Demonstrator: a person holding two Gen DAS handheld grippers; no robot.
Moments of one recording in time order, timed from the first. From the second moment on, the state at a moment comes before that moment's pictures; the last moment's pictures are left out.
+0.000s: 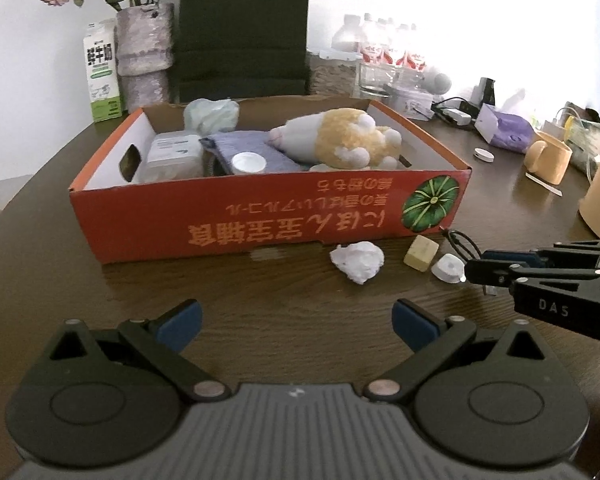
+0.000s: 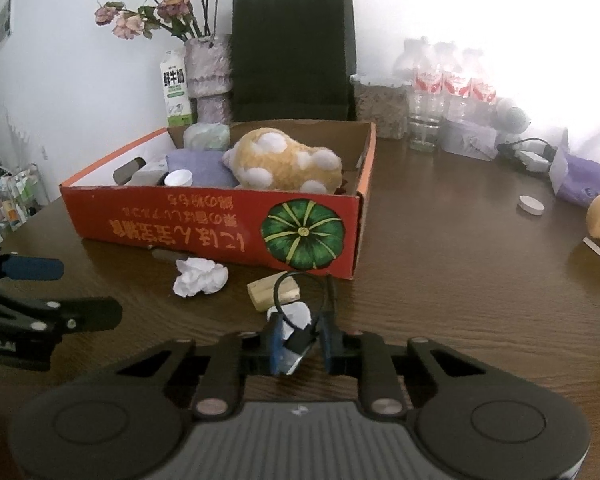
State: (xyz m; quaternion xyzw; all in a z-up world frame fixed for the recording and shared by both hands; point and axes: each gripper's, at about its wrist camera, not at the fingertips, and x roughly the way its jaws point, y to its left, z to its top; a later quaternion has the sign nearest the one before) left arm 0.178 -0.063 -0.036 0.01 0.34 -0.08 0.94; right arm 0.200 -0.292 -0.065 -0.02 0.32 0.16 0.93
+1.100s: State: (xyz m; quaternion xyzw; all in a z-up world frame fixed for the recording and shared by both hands) left arm 0.236 -0.116 -0.055 0.02 0.34 -0.05 0.94; right arm 0.214 -0.317 -0.060 0.00 0.30 0.16 0.94
